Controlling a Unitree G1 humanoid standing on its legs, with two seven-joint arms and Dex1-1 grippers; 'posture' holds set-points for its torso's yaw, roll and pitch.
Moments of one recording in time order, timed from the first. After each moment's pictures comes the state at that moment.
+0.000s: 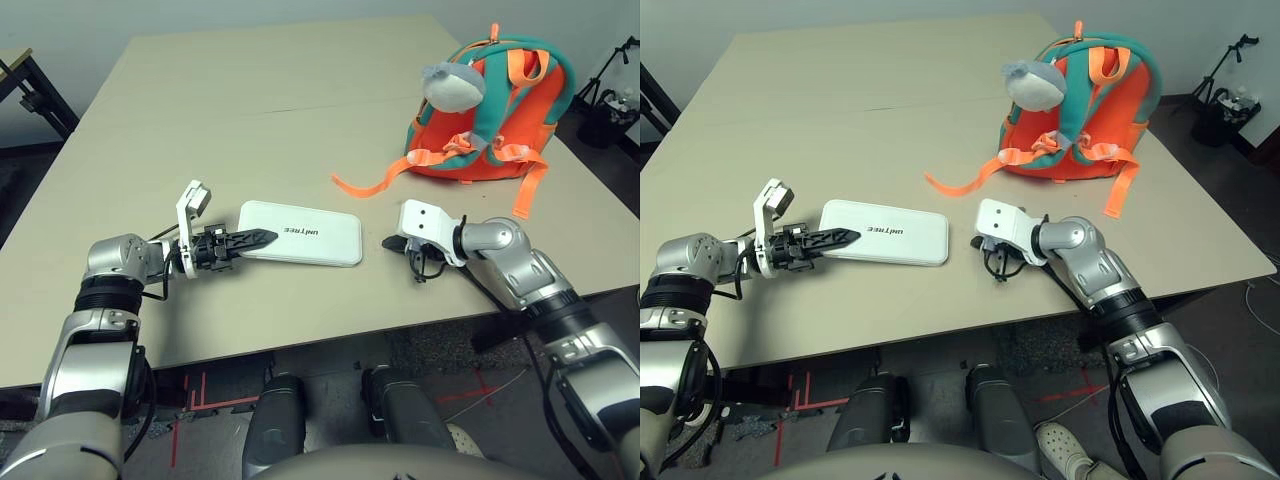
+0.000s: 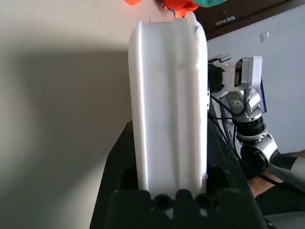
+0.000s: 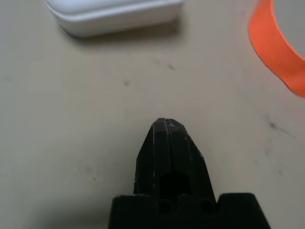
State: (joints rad) left arm -0.62 0.63 0.06 0.71 -0.62 1.11 -1.26; right arm -0.51 -0.57 0.25 0.32 -0.09 0.12 0.97
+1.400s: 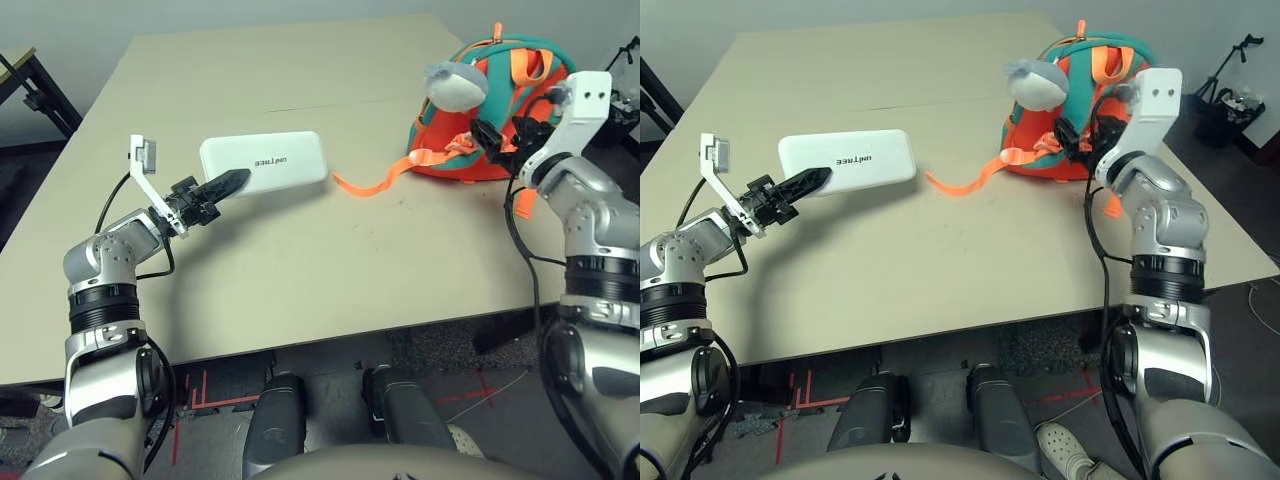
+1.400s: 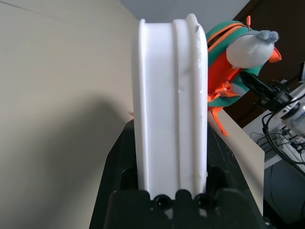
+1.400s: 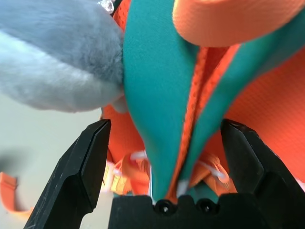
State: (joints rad) left arm -0.53 0.49 0.41 0.32 -0.70 0.84 -0.87; right arm -0.78 -0.44 -0.27 0.47 0.26 0.43 0.37
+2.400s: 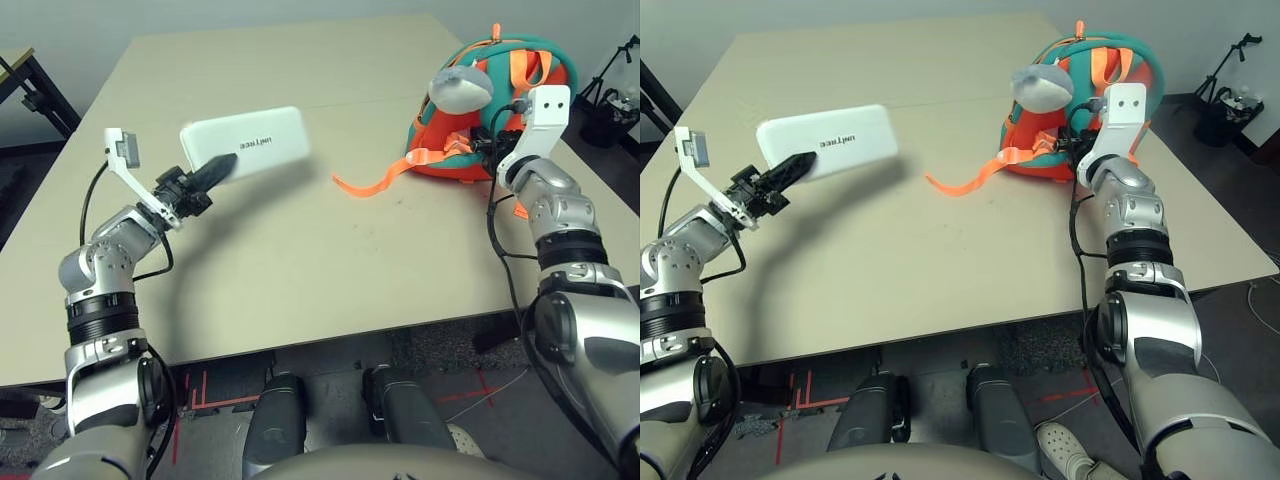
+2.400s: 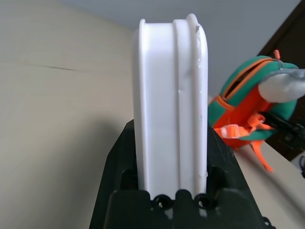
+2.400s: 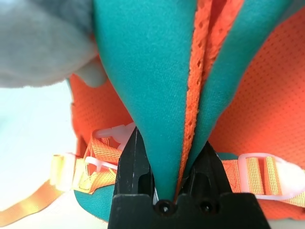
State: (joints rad) left arm -0.56 0.49 0.43 0.36 -0.69 0.60 -0.74; right arm -0.85 -0.41 -0.25 0.74 0.22 0.19 0.40
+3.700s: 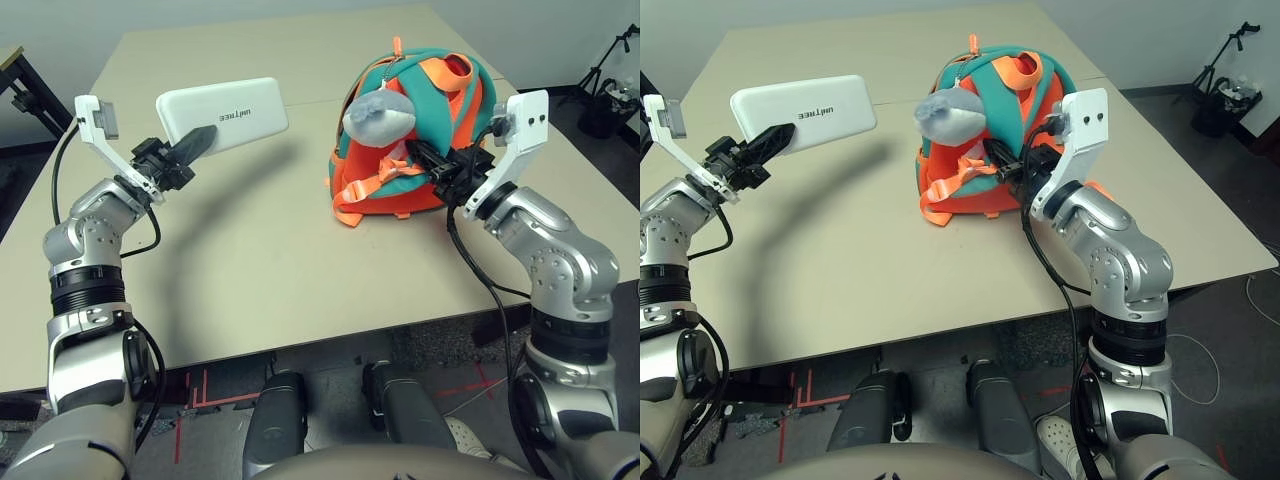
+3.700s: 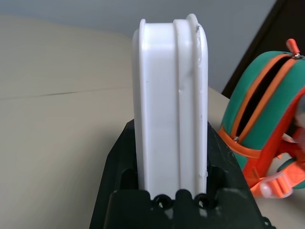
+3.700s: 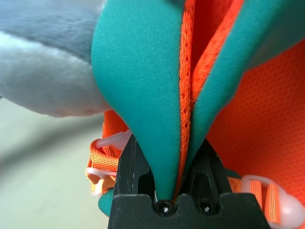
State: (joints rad) left arm -0.65 0.64 0.38 0.36 -0.67 0.60 -0.87; right arm -0.42 -0.28 -0.13 -0.36 0.51 0.80 0.35
